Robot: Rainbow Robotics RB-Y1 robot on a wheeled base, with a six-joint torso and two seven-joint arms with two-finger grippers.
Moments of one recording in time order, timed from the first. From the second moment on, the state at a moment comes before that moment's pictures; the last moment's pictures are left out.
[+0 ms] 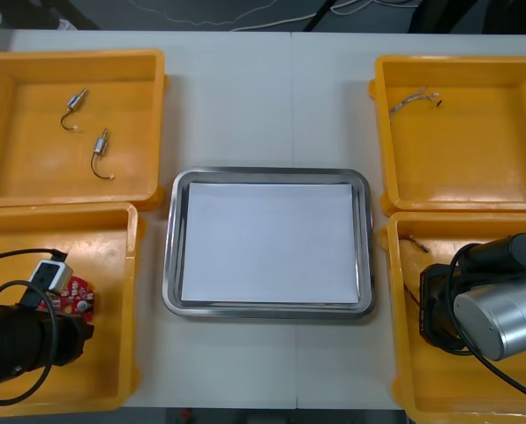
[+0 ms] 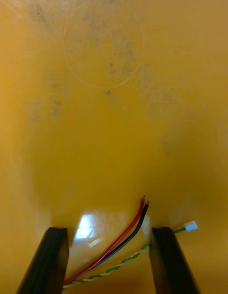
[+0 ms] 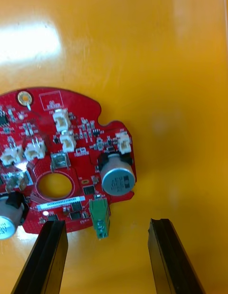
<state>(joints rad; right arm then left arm) 0.08 -0.44 0.17 -2.15 -0.25 1.54 -0.46 0.37 0.45 0.12 -2.25 0.54 1.35 -1.64</state>
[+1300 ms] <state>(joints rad) 0.06 -0.53 0.10 -2.30 -0.37 1.76 -0.38 0.37 0.40 0.12 -2.25 0.47 1.33 -1.64</state>
